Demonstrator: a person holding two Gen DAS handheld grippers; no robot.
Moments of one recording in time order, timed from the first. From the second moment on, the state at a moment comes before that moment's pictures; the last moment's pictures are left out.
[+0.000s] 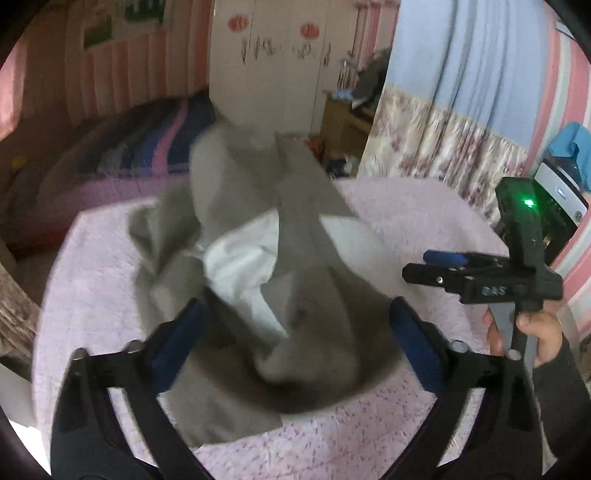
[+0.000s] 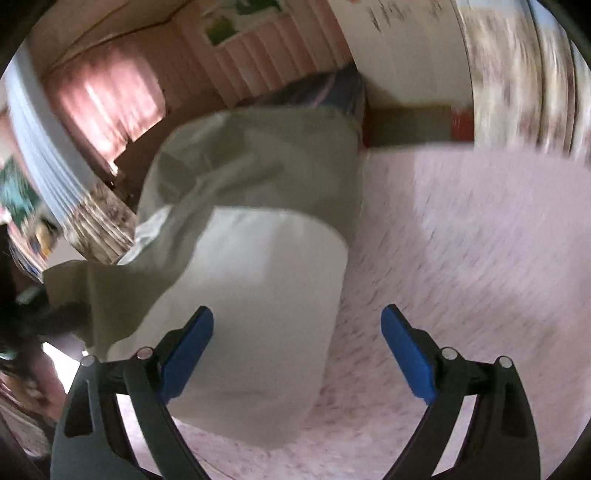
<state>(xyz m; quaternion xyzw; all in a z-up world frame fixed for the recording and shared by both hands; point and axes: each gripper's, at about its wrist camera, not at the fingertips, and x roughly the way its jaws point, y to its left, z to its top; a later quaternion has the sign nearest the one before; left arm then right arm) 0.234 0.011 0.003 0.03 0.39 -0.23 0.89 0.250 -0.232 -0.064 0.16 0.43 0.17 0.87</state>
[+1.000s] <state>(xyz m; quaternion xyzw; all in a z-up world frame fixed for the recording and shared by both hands) 0.209 0.102 -0.066 0.00 0.43 -0.14 0.89 0.209 -0.115 -0.063 -0.08 0.38 0.24 0.89</state>
